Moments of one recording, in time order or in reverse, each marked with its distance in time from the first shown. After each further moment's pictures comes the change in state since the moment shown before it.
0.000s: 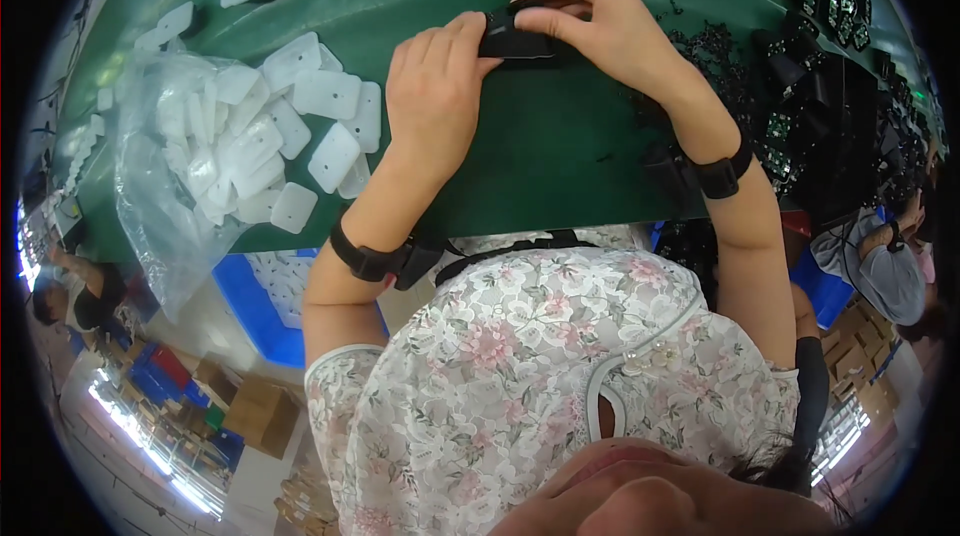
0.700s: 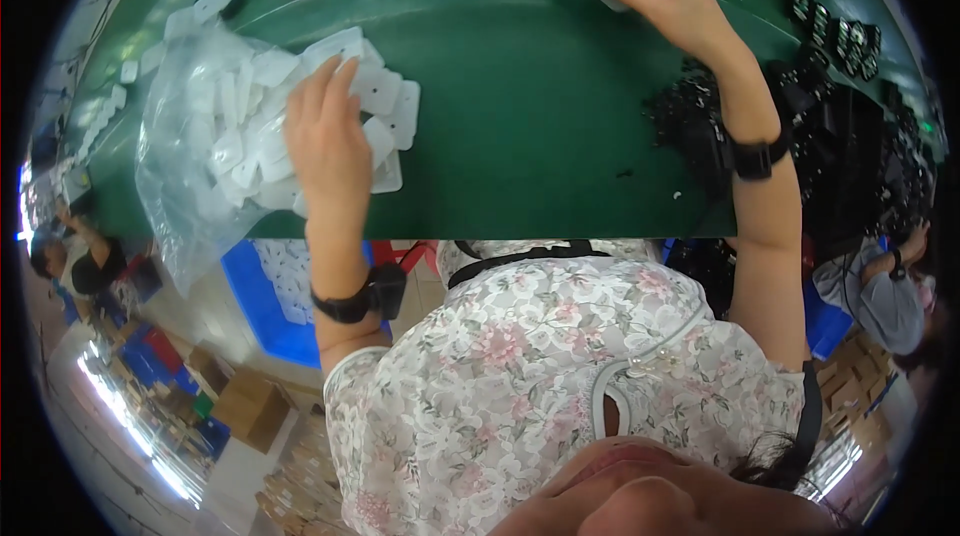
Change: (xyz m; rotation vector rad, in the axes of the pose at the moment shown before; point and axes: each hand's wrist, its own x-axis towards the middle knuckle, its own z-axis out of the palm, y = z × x) left_hand -0.046 -0.062 -0.078 0.131 0.021 -0.266; right_hand 0.020 -0.010 -0.048 -0.089 0.154 -0.168
